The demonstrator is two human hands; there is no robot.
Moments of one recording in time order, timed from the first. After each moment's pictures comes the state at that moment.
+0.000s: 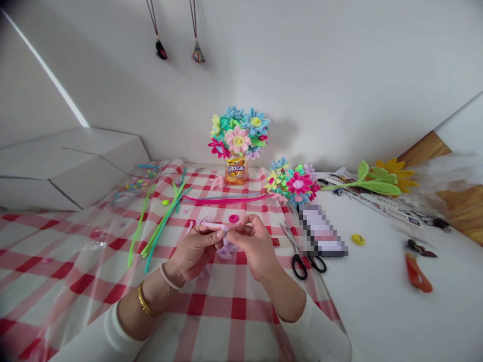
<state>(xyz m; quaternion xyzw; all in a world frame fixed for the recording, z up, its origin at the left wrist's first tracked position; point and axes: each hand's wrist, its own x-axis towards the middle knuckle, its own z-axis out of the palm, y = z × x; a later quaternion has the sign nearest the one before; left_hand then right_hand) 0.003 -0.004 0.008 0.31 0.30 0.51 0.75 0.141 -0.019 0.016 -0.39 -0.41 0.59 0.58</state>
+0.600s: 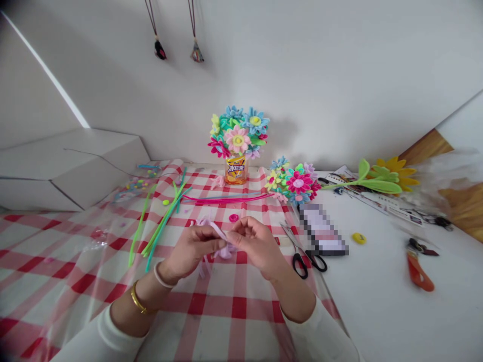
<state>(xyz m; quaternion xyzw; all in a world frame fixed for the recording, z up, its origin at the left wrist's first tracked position) -0.010 -0.004 0.012 0.56 0.35 0.40 0.63 0.155 -0.022 0.029 -0.46 -0.54 0.52 0.47</state>
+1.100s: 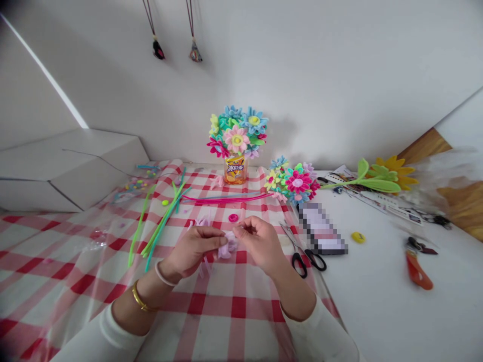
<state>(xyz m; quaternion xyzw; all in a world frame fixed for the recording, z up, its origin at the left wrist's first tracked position) -0.007 -0.001 0.004 0.50 0.37 0.38 0.69 0.159 -0.019 0.029 -0.53 -0.58 0.42 0.45</state>
